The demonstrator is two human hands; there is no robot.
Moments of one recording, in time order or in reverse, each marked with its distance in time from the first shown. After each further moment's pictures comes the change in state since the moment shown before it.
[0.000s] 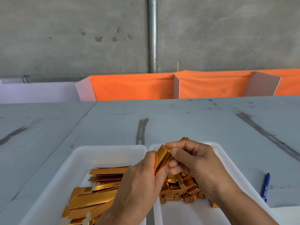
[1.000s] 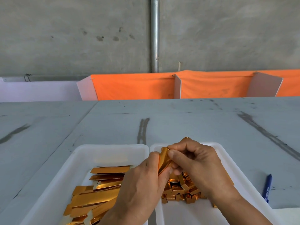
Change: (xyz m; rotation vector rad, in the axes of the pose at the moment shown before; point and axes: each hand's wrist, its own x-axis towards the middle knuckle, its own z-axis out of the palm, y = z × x) left_hand 0.001 0.006 -0.001 0.152 -0.019 0.001; right_hand -0.005 0.000 0.006 -0.221 0.090 -0.173
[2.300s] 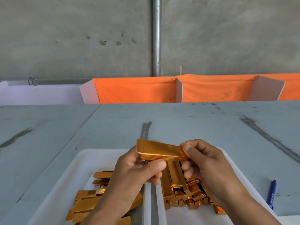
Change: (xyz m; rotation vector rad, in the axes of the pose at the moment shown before) left_hand 0.005 -0.015 -0.038 -1.202 -0.039 -0.277; right_hand 0.010 0.004 -0.009 0.271 0.047 0.204
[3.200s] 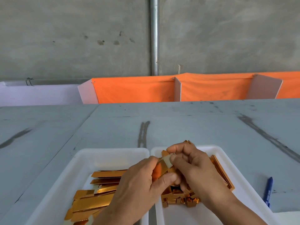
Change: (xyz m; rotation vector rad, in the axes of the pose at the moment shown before) left_hand -0.001 -0.023 0.010 0.950 -0.028 0.190; right_hand -0.007 0.011 0.010 -0.209 -0.122 -0.091
